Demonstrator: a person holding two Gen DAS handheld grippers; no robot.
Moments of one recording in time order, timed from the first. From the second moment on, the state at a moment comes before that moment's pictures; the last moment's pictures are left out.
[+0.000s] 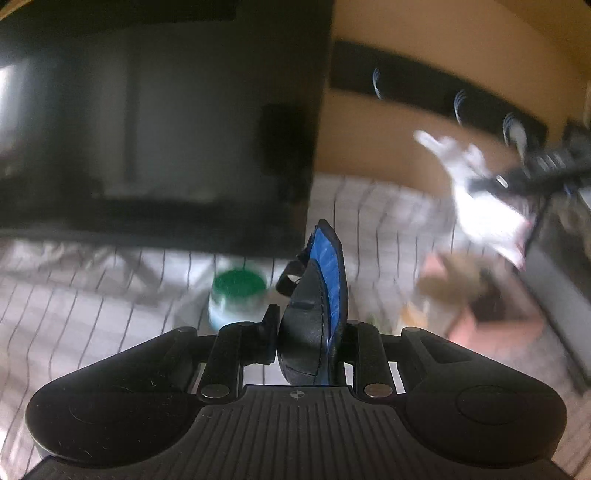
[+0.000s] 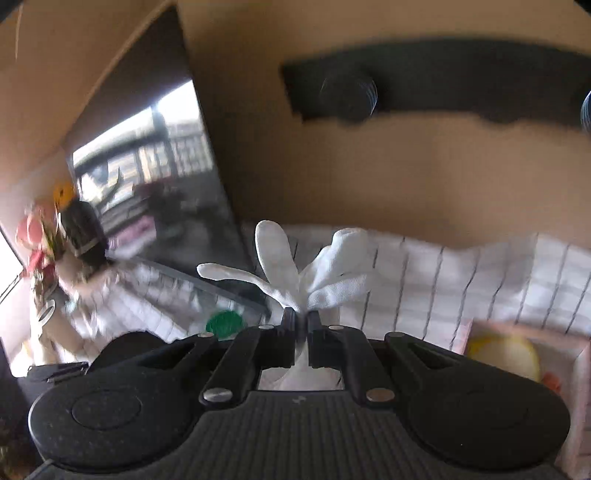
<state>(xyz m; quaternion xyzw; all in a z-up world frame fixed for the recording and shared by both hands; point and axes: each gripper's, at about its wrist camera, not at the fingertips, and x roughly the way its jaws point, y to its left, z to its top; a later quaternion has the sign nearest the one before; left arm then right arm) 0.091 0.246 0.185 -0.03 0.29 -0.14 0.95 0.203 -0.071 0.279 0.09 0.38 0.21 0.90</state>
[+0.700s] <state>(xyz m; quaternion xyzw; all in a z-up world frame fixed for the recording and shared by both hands) 0.233 0.000 0.172 -0.16 0.38 -0.38 0.83 0.136 -0.241 0.222 0.04 0.37 -0.04 0.93</state>
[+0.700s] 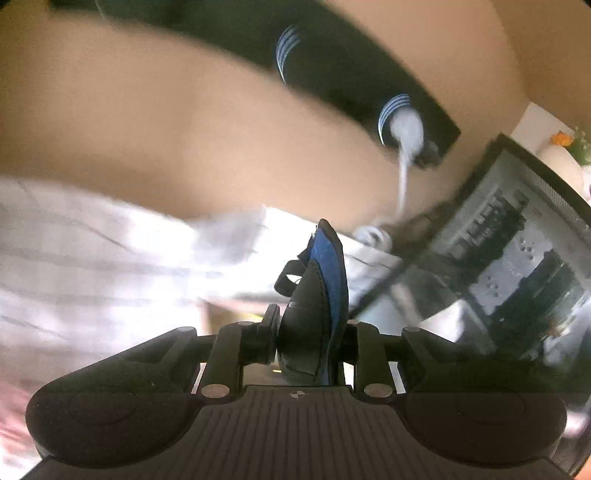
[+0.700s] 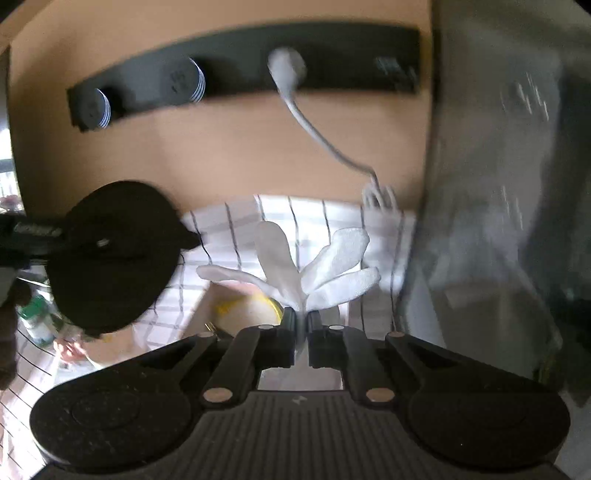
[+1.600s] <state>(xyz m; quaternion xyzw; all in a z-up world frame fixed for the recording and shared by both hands) 0.266 -0.118 0.111 0.07 0.42 -0.32 0.85 0.158 -0.231 0.148 0.02 0.36 -0.02 0.93</state>
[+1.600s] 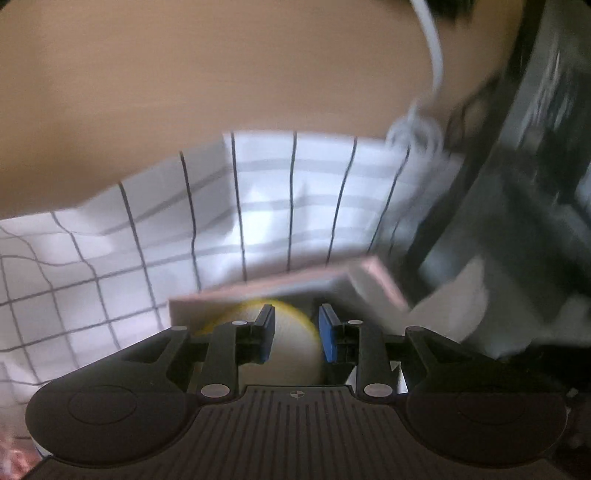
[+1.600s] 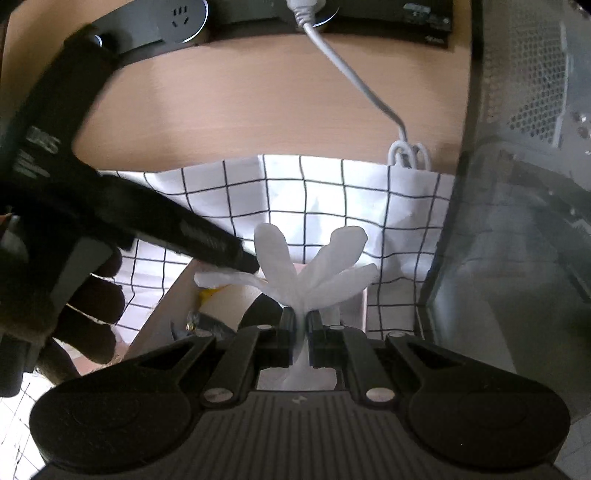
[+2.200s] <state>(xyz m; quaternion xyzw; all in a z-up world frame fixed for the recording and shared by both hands) 0.225 -0.013 0.168 -0.09 0.30 -0.33 0.89 0.167 -0.219 0.107 0.05 0.40 0.00 0.91</state>
